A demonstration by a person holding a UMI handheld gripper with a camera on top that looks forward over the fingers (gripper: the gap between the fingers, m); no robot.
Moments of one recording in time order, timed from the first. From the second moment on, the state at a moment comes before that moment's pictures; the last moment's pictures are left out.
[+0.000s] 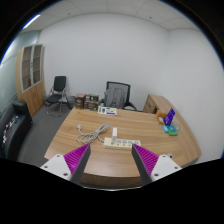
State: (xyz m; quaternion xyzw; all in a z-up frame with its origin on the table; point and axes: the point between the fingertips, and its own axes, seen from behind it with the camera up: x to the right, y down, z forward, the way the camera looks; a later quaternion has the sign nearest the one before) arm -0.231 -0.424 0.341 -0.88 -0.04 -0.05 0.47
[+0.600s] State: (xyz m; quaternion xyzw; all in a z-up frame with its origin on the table) arm -0.233 -0.371 0.154 -0.89 0.00 -0.07 0.45
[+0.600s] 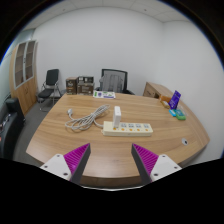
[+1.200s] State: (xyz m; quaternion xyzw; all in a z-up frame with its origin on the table) arm -0.199 -0.115 0.045 -0.86 -0.02 -0.03 0.51
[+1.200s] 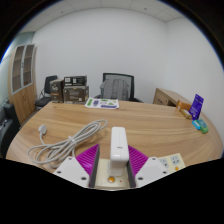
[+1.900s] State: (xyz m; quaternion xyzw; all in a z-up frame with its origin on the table) arm -0.160 -0.103 0.358 -0.70 -0.03 -0.05 0.72
